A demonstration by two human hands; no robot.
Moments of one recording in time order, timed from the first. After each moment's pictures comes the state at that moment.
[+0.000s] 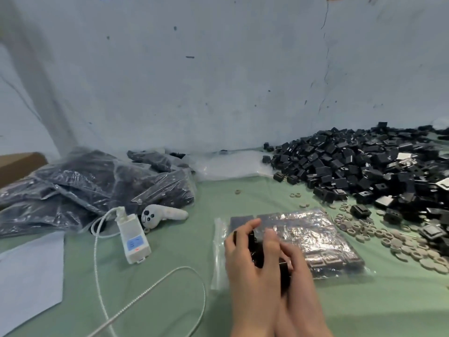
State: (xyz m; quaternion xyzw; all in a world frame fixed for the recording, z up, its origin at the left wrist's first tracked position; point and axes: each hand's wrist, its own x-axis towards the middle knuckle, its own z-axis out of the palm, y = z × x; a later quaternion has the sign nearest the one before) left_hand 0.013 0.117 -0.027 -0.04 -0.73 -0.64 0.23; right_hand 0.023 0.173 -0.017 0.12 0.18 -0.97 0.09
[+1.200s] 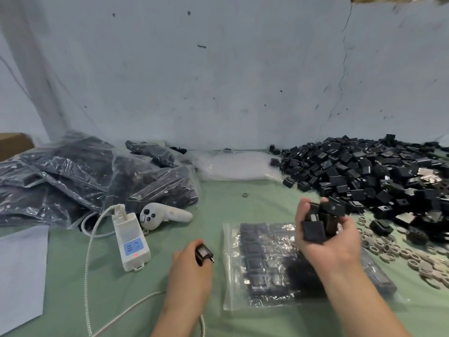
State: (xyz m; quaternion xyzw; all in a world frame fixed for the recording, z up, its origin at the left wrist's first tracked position) left_hand -0.053 -0.009 -0.041 0.11 -0.89 -0.44 0.06; right_hand -0.084 0.220 -0.007 0.15 0.00 -0.99 -0.06
